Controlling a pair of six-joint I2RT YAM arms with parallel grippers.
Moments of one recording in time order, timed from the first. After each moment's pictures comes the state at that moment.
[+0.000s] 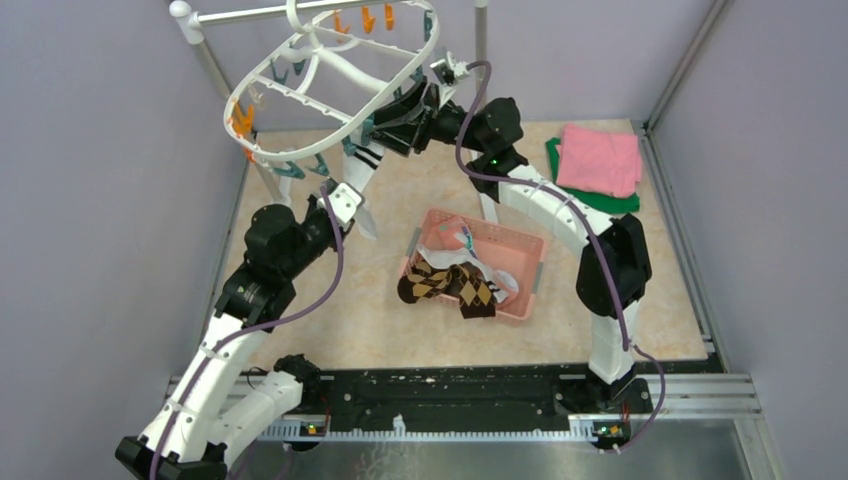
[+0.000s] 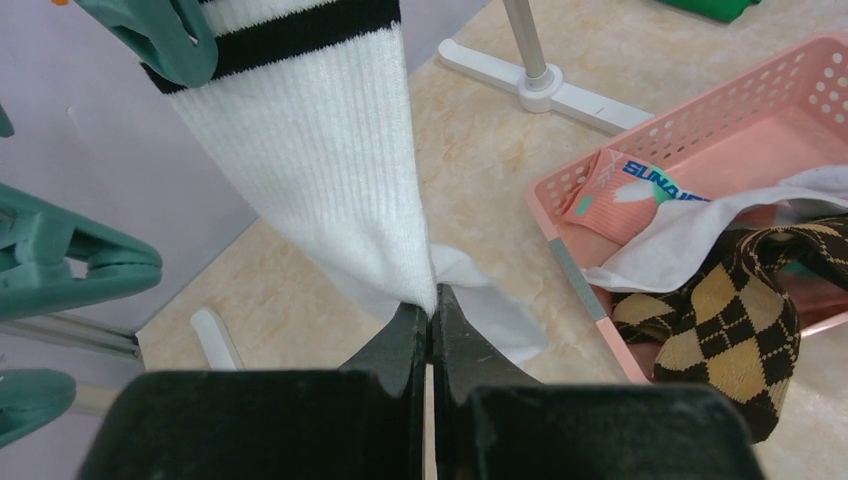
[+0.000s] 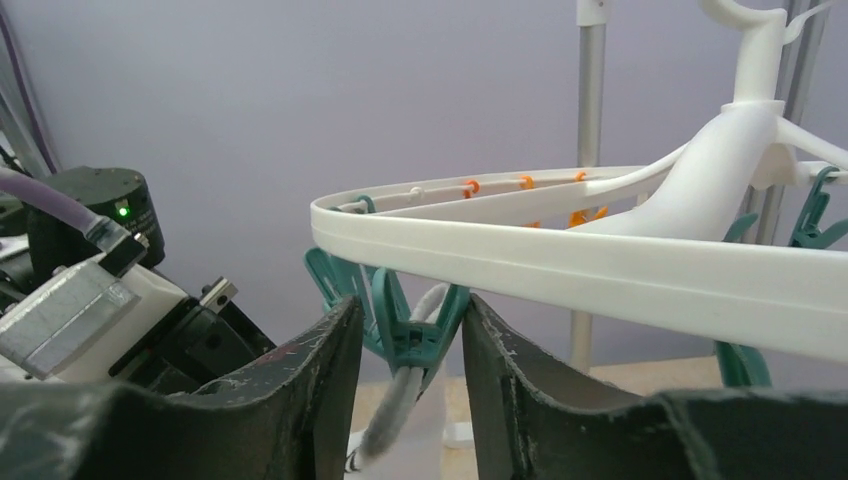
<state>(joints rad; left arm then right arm) -0.40 0.78 0.93 -0.30 0.19 0.40 0.67 1.93 1.76 0.80 -0.83 0.58</state>
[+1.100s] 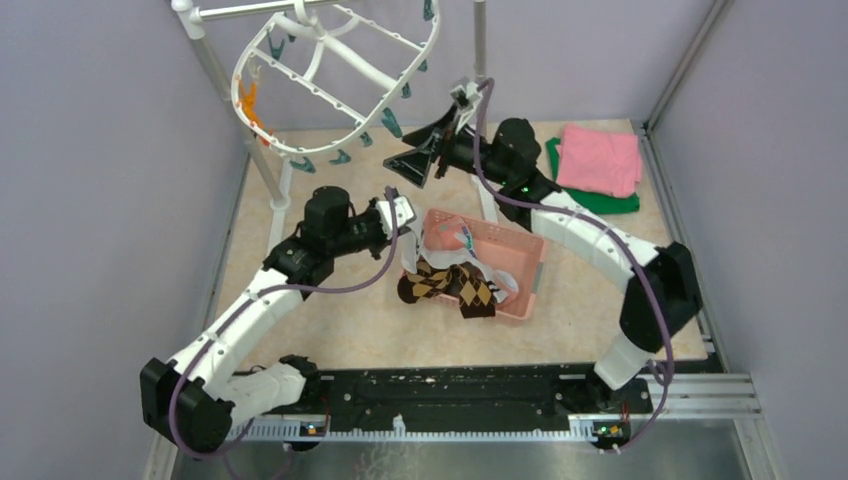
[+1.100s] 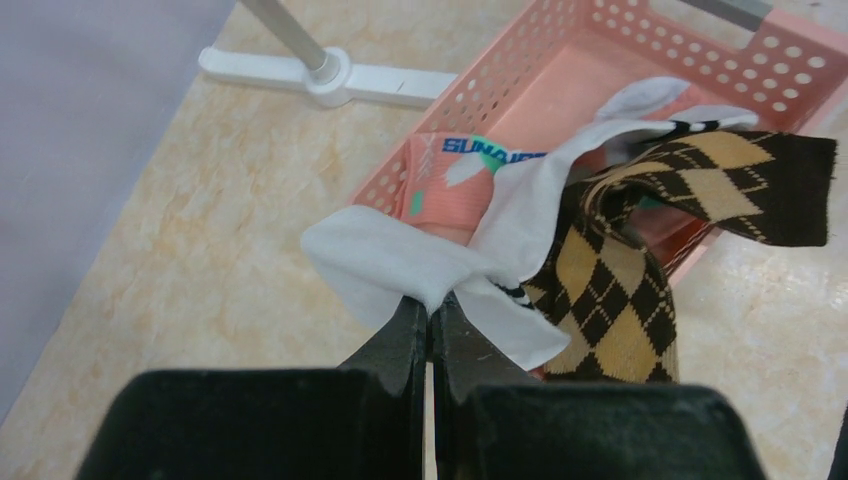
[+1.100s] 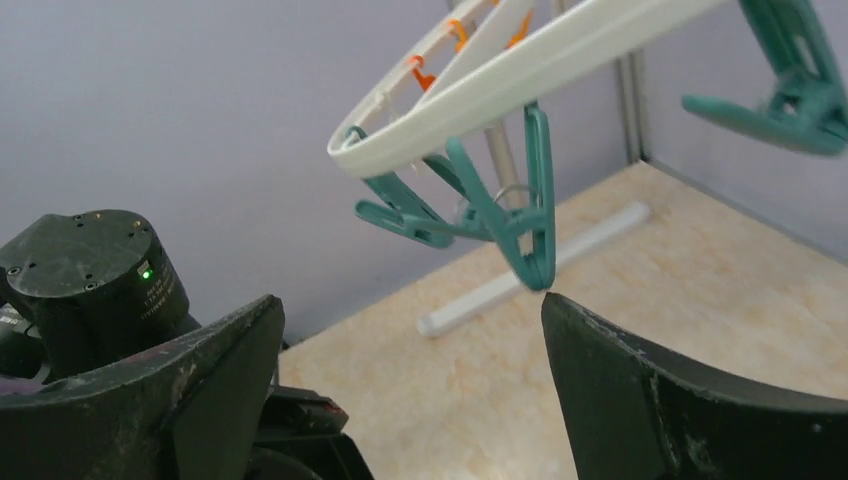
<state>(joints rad) -0.48 1.05 0.92 -0.26 0.47 0.50 0.66 1.70 1.45 0.50 -0.59 0.48</state>
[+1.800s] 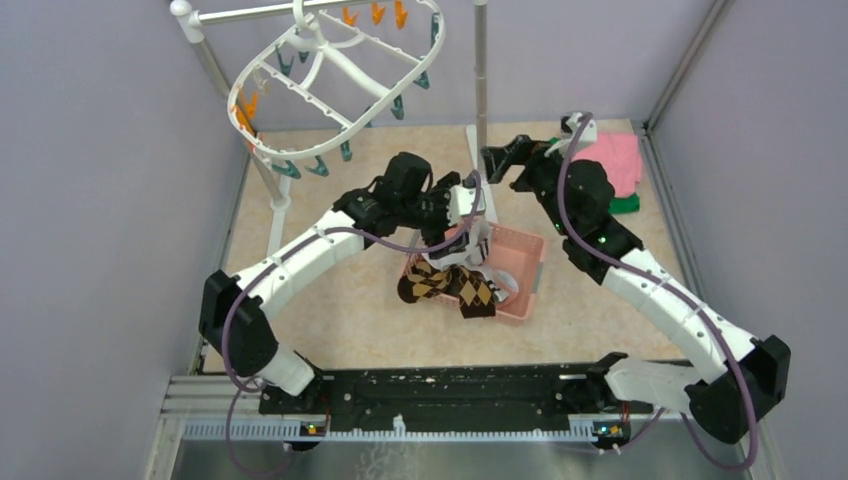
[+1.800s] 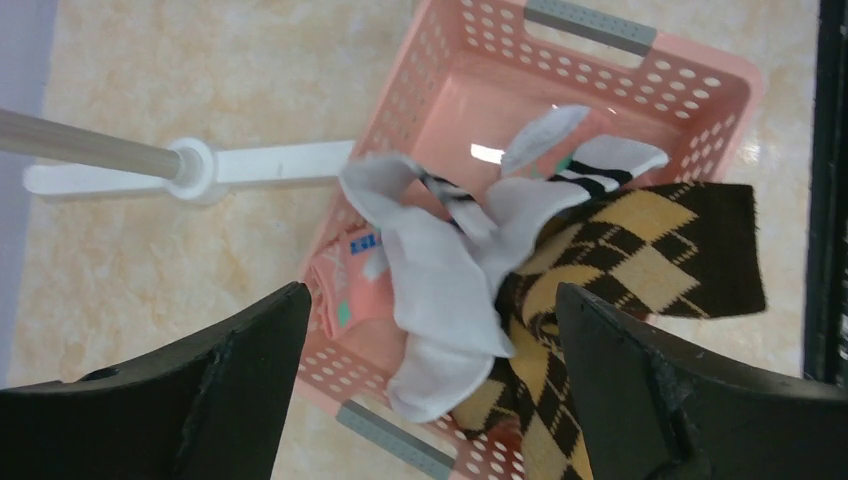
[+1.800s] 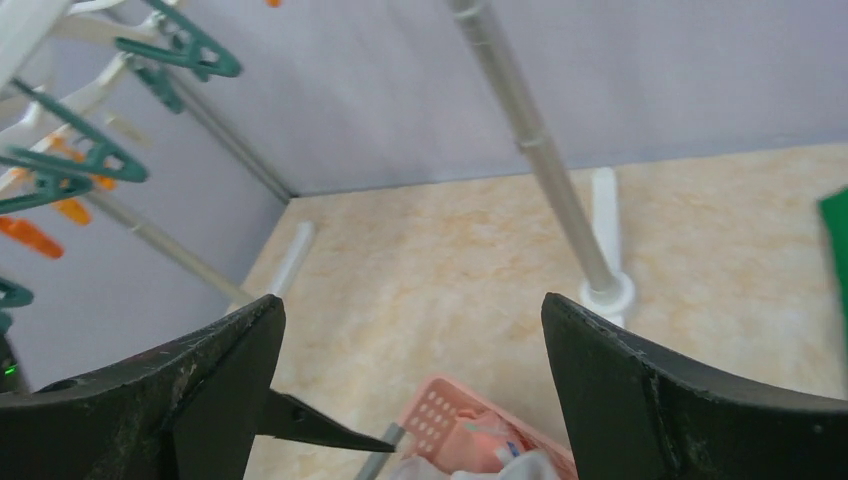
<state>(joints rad) -0.70 1.51 1.34 -0.44 0.48 0.62 0.60 1.15 1.06 0.14 0.19 0.43</state>
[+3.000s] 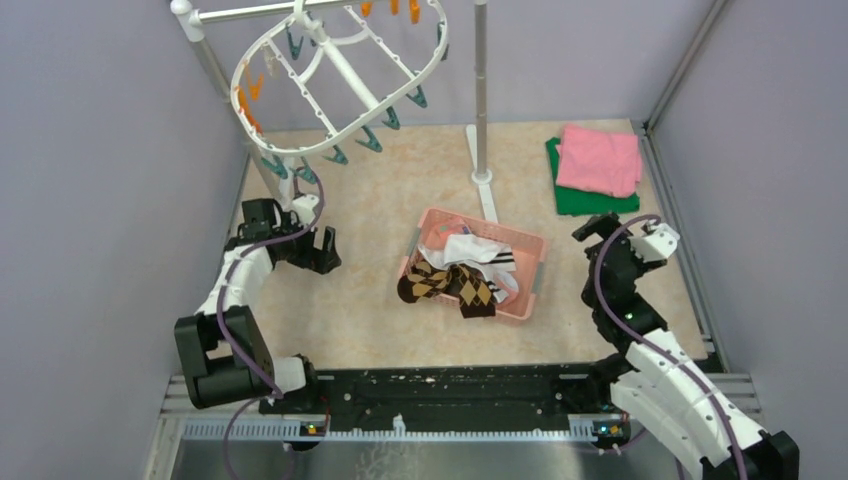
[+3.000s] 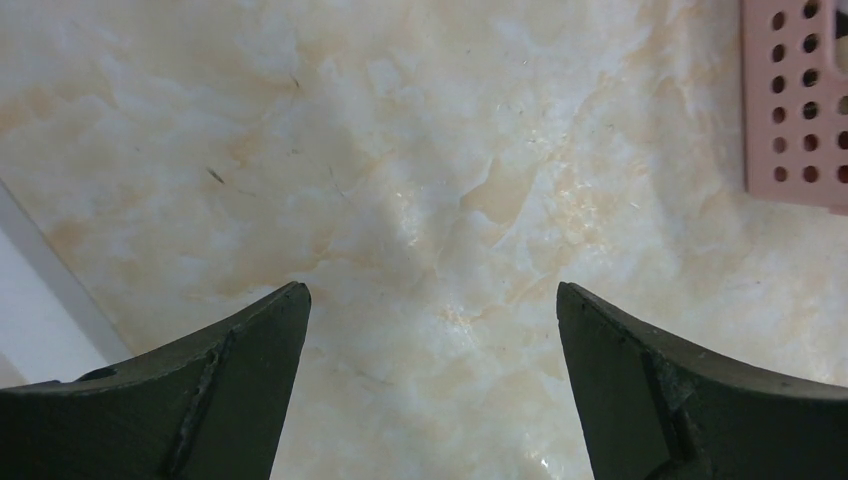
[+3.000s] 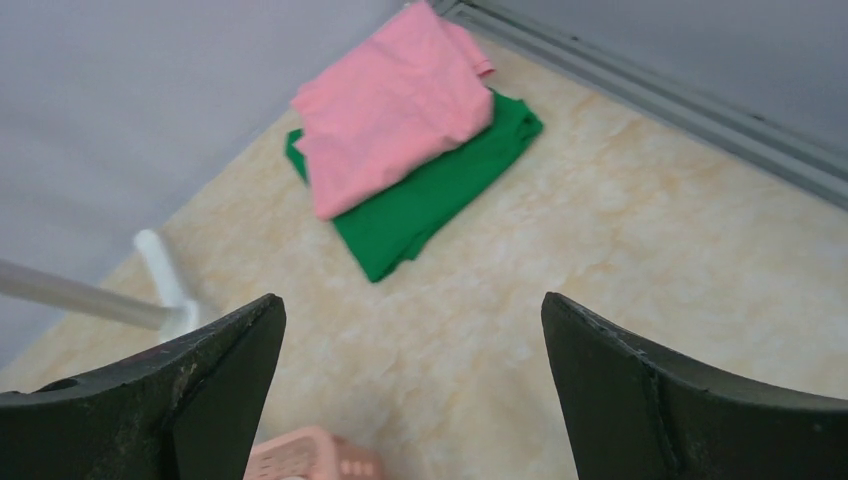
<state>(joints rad) 0.19 1.30 0.86 -0.54 0.56 0.45 0.40 0.67 0.47 -0.03 0.86 0.66</state>
